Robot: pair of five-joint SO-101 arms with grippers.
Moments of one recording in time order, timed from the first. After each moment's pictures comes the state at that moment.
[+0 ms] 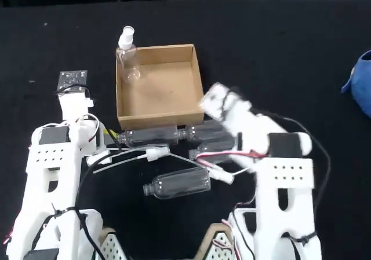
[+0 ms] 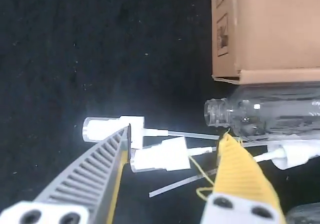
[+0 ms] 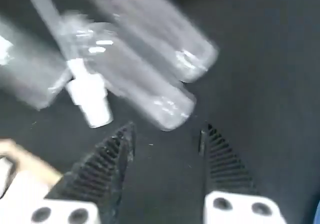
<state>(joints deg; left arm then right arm) -12.0 -38.7 53.1 57.8 -4.5 -3.4 -46.8 42.1 85.8 51.8</state>
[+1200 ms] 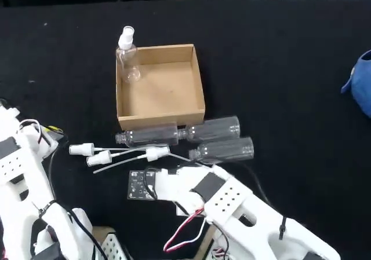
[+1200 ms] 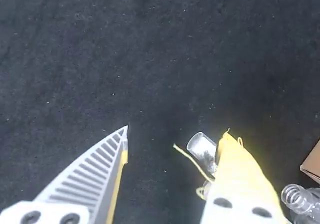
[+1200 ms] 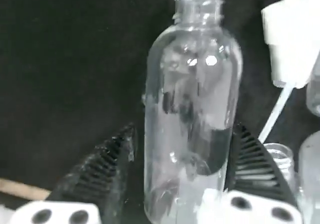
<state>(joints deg) -38.9 -38.7 51.6 57.5 6.8 -45.4 -46.9 75.6 56.8 43.3</state>
